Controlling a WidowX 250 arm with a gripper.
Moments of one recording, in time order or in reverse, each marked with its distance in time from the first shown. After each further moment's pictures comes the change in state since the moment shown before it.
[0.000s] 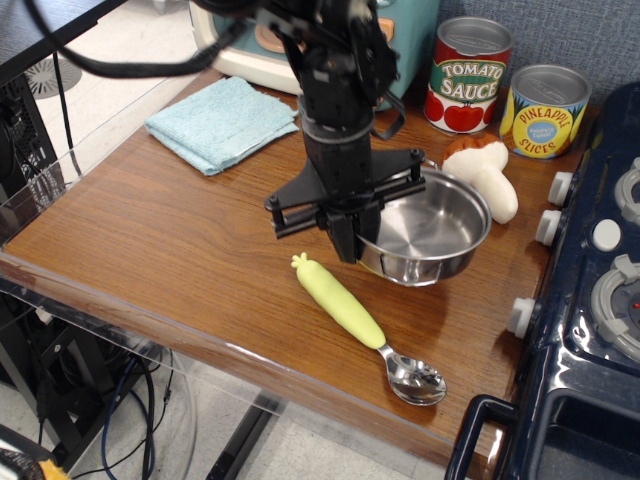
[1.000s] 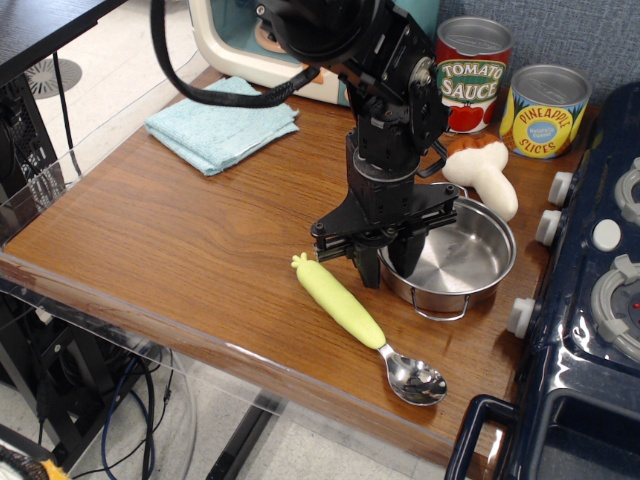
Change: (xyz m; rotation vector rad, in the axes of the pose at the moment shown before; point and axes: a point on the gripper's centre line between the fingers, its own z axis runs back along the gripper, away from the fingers) arm -0.003 -0.021 -0.032 0.031 -0.023 -0.026
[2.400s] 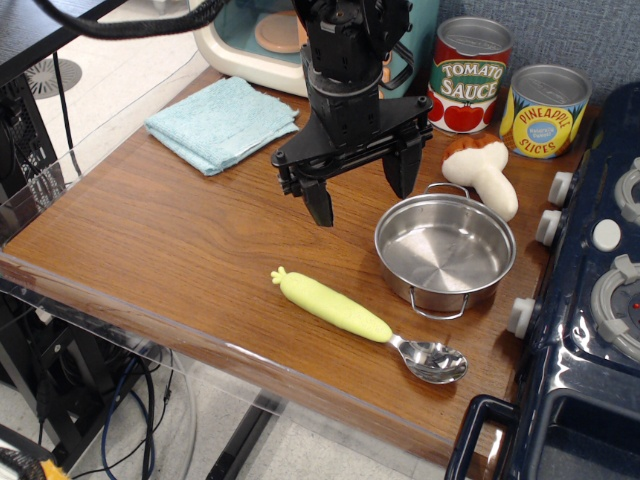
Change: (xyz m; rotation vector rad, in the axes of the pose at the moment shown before) arm 0.024 0.011 0.061 -0.087 -0.077 0.052
